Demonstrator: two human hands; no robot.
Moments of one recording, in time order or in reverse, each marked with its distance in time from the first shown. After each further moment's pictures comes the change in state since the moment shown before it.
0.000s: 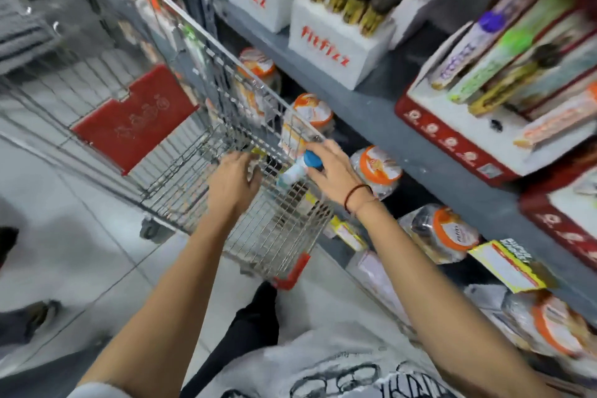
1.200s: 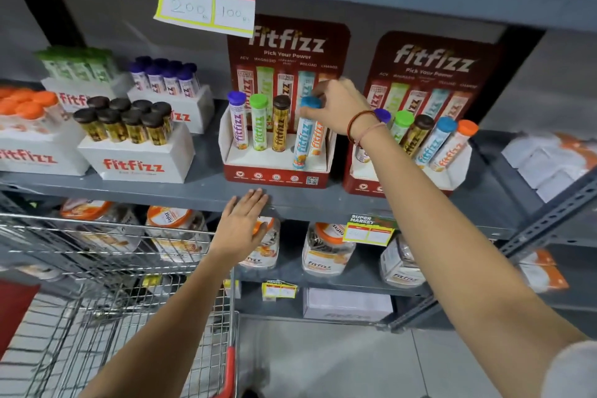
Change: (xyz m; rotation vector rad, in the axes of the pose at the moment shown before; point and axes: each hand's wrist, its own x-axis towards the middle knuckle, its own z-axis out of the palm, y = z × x) left_hand 0.056 0.177 0.089 0.110 -0.327 0.927; right_hand -0.099 0.042 -0.276 -0.341 0.642 0.427
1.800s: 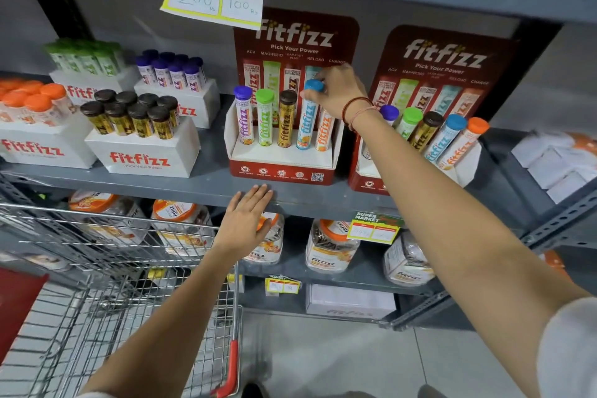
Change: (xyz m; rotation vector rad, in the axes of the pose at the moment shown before) left_hand -0.001 -0.002 0.003 0.001 0.006 -0.005; right_hand 0.037 0.006 0.016 -0.031 0.032 0.032
